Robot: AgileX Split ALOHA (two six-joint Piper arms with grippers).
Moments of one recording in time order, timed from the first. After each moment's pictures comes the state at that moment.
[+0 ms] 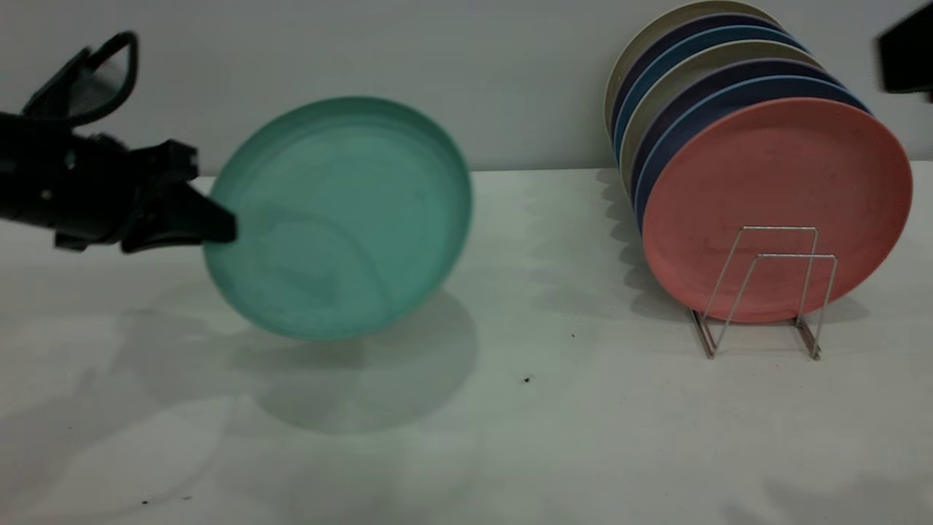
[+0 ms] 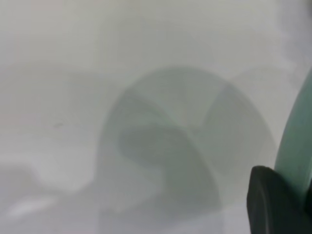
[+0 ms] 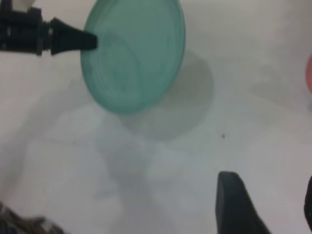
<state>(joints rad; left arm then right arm) 0.06 1.99 -0.89 -1.73 0.48 1.63 0.08 1.04 -0.57 1.12 0.59 -1.00</state>
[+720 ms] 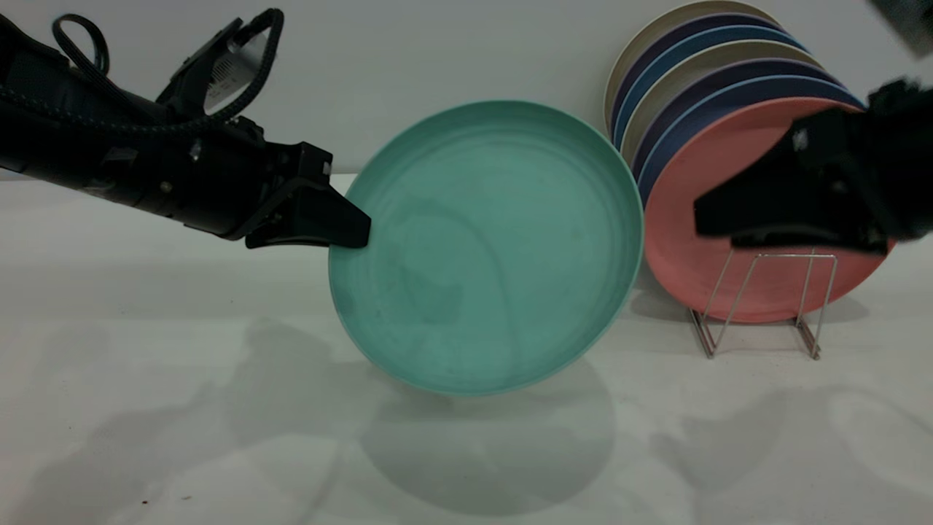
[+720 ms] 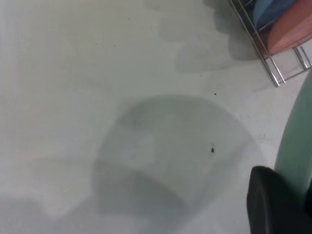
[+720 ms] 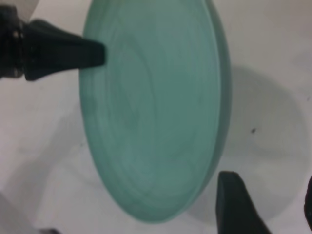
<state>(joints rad) -0.19 1.95 -0.89 -1.70 0.48 1.62 0.08 1.66 -0.58 1.77 0.69 -1.72</state>
